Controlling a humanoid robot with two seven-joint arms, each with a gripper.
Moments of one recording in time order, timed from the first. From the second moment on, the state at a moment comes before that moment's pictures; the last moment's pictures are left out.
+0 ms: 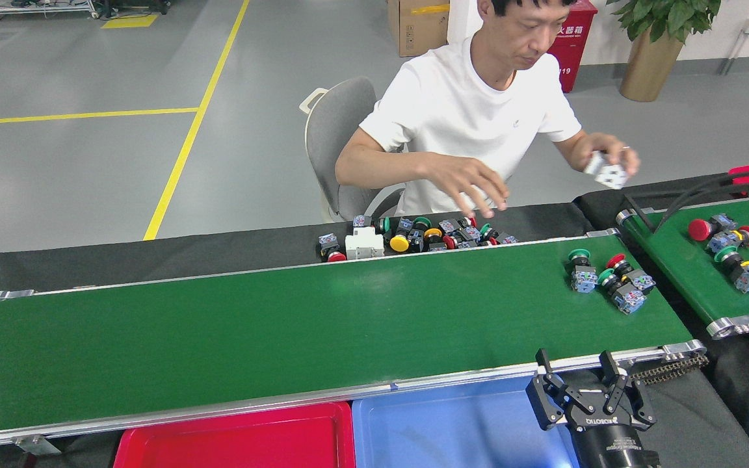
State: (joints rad) left arm 0.32 0.08 0.72 -1.55 -1.45 -0.59 0.16; right arm 0.08 -0.11 0.10 -1.67 1.23 0.21 0.04
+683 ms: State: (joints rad) left arm 0.32 0.08 0.71 -1.55 -1.46 -0.59 0.16; right arm -0.31 -0.11 0.11 -1.16 1.22 0.34 0.09
